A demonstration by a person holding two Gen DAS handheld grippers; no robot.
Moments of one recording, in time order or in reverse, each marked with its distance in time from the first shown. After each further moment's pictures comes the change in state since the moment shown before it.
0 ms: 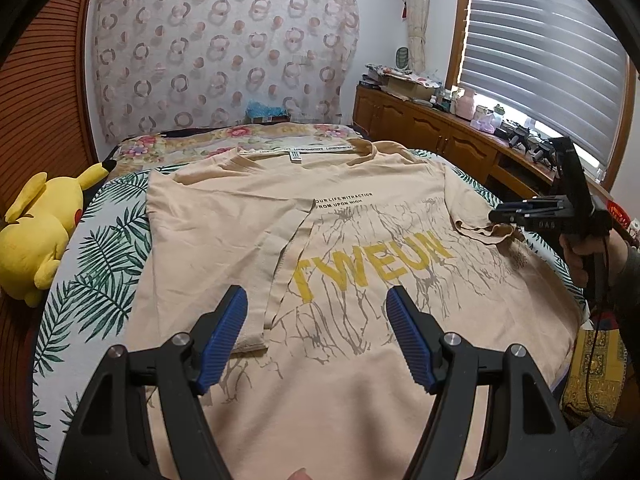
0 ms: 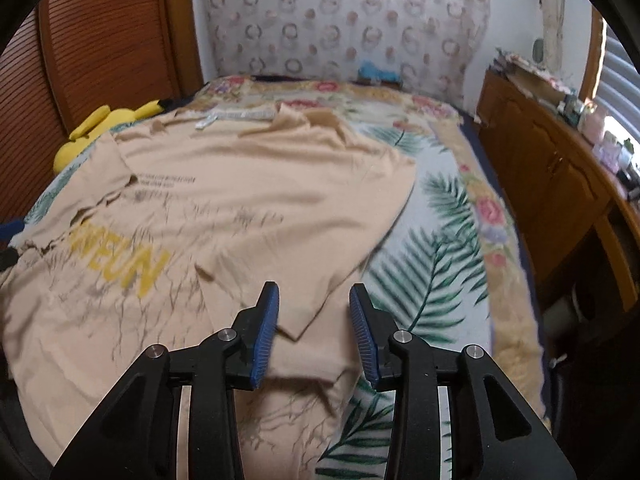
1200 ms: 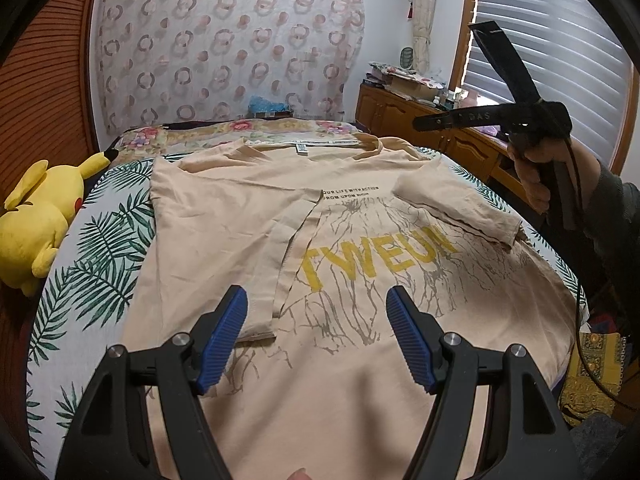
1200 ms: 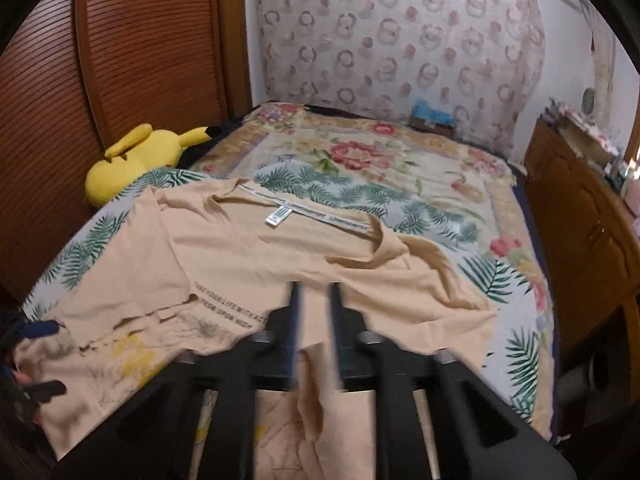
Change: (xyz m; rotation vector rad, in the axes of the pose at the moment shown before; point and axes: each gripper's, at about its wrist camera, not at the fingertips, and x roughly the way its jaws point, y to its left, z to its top) left arm 0.005 0.008 -0.010 -0.024 0.008 -0.005; right arm 0.026 0.079 0.128 -0.120 -0.085 0.106
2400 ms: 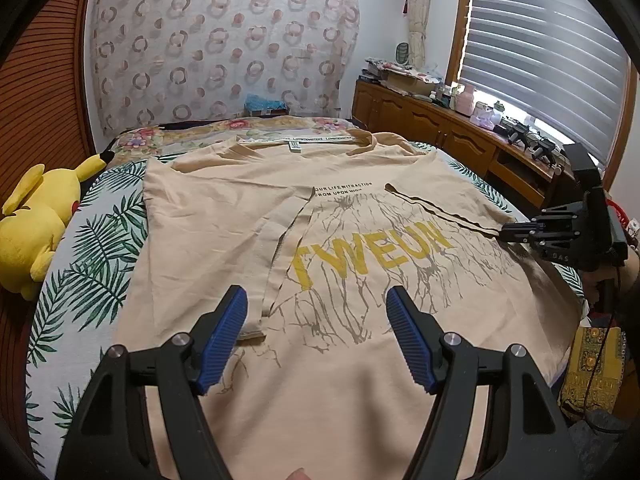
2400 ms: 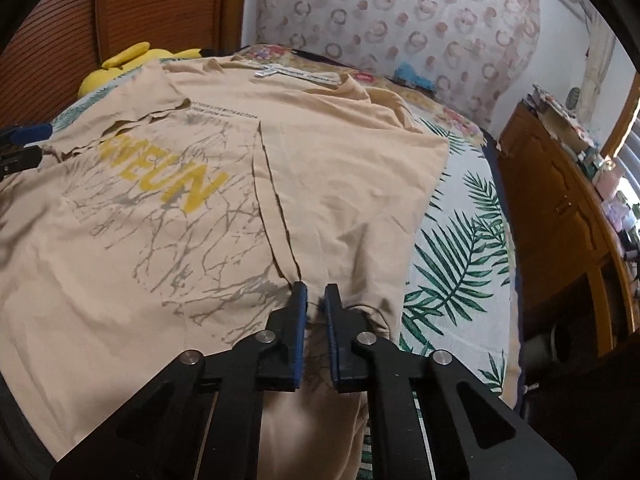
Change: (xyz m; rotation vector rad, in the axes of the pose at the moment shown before) left arm 0.002 -0.005 0.003 0.012 0.010 -0.009; right arm -0.048 -0.007 -0.160 -0.104 0.142 -0.121
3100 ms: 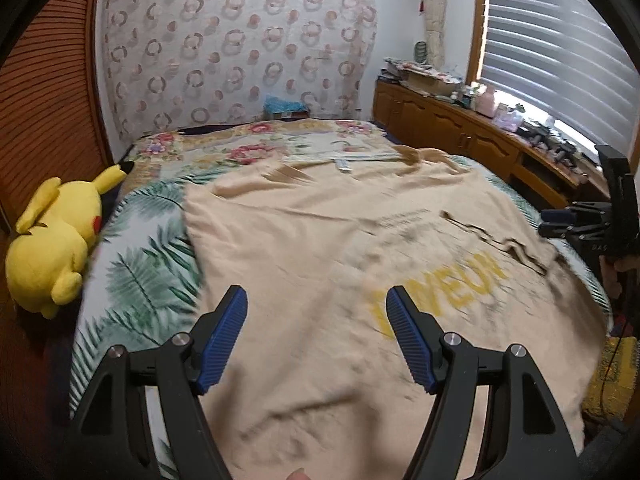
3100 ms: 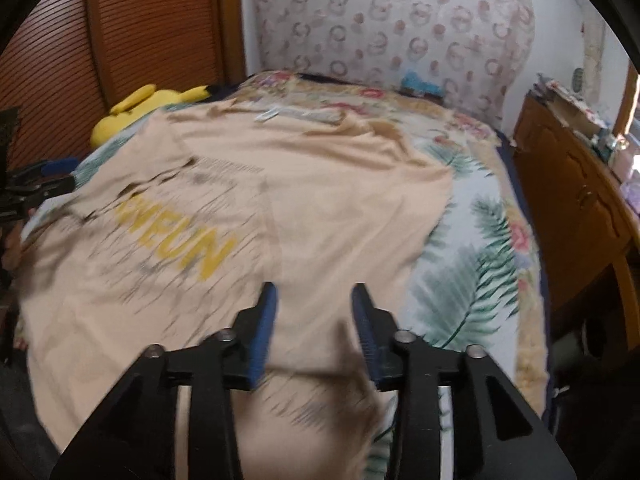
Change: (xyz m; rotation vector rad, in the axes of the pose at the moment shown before) left arm 0.012 0.057 0.041 0.011 0.008 0.087; right arm -0.007 -0.022 0.037 0.105 -0.072 0.088
